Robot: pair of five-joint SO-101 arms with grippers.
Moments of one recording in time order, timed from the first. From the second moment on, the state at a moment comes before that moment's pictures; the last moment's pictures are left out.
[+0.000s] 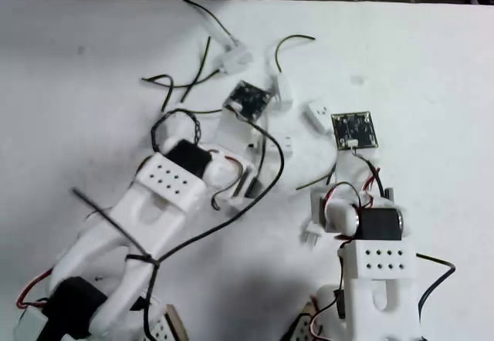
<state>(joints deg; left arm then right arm) 27.0 -17.7 31.8 64.8 4.2 -2.2 -56.9 57.7 70.2 6.7</state>
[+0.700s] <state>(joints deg) 0.8 -44.3 36.3 81.2 -11.7 -21.5 -56.9 51.0 75.6 -3.5</state>
